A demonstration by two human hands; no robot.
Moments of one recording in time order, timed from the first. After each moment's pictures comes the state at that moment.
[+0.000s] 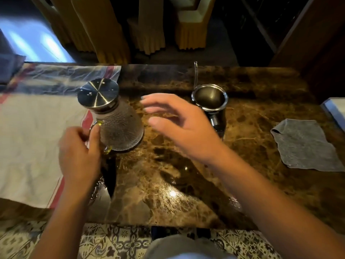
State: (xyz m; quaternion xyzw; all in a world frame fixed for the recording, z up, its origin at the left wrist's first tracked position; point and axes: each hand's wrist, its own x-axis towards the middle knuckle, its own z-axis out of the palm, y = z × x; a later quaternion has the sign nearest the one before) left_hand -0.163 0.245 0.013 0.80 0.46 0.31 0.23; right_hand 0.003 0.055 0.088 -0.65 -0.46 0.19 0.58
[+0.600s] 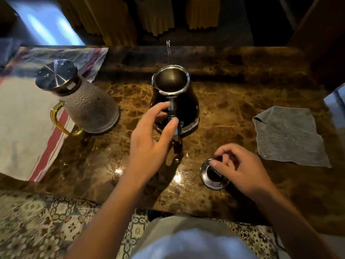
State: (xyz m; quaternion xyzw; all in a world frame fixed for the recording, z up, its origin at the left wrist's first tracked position) left_hand -0.048 0.046 0.027 0.84 0.23 0.28 0.41; right_hand 0.076 -0.168 -0.023 -0.82 -0.28 0.25 0.44
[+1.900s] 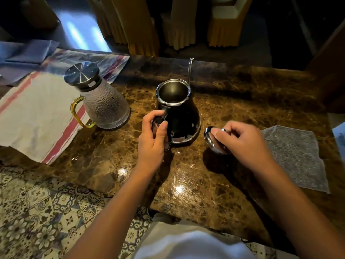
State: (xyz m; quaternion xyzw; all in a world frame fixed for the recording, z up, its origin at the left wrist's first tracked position) left_hand -0.035 0.044 -0.017 0.73 0.26 0.38 0.50; right_hand 0.136 -0.130 0.022 -0.79 -0.36 0.19 0.46
